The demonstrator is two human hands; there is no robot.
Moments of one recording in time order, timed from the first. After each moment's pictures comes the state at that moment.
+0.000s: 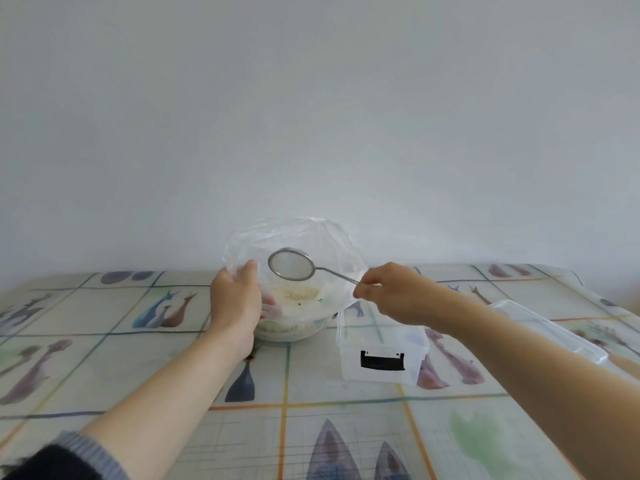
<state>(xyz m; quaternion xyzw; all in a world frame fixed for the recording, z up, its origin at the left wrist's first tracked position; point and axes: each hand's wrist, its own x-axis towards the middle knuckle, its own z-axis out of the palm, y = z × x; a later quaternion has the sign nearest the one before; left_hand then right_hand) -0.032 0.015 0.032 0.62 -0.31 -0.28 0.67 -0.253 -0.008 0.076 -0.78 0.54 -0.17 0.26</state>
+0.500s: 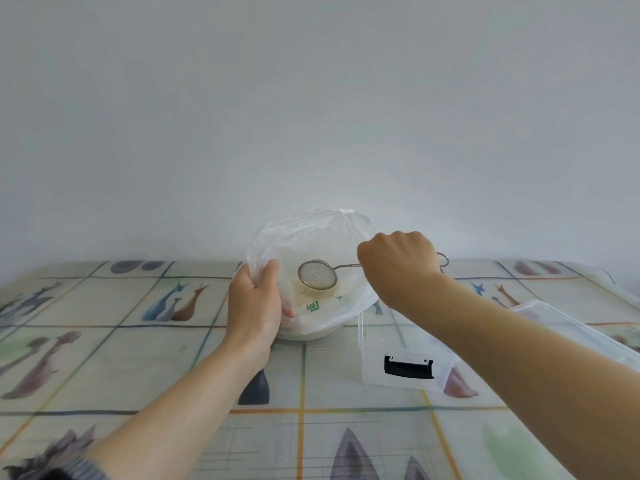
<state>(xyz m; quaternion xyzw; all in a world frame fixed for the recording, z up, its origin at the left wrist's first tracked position) -0.031 0.014 0.015 0.59 -0.36 -0.26 0.67 -0.199 -0.036 0.083 -0.81 0.52 -0.03 -0.26</state>
